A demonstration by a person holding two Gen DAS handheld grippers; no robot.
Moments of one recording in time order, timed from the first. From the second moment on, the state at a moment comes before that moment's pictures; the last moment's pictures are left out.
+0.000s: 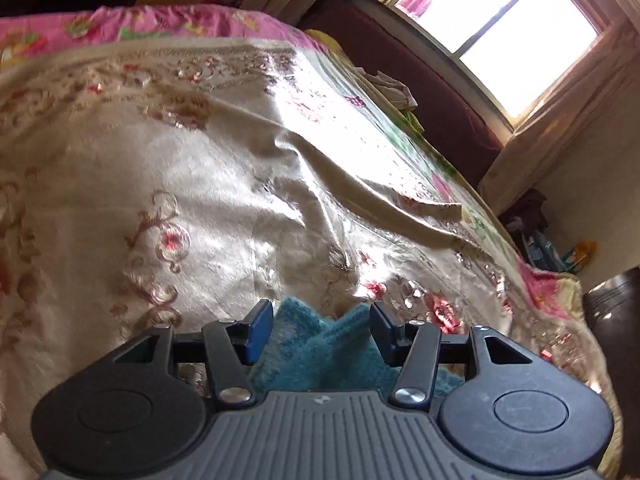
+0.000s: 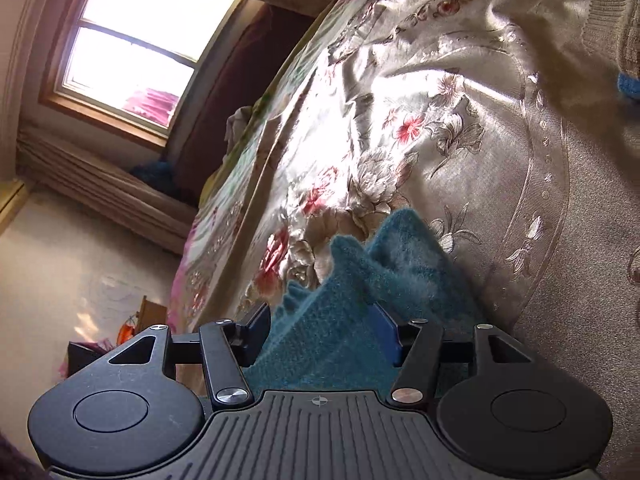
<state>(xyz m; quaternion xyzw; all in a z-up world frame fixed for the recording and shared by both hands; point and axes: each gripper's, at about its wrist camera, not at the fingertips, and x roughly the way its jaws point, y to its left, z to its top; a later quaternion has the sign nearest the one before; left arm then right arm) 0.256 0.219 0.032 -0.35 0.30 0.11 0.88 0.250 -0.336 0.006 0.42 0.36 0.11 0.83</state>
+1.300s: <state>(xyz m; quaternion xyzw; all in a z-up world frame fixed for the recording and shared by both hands) 0.208 0.114 0.010 -0.02 0.41 0.11 0.90 0.192 -0.279 0.018 0.03 0.40 0.02 0.92</state>
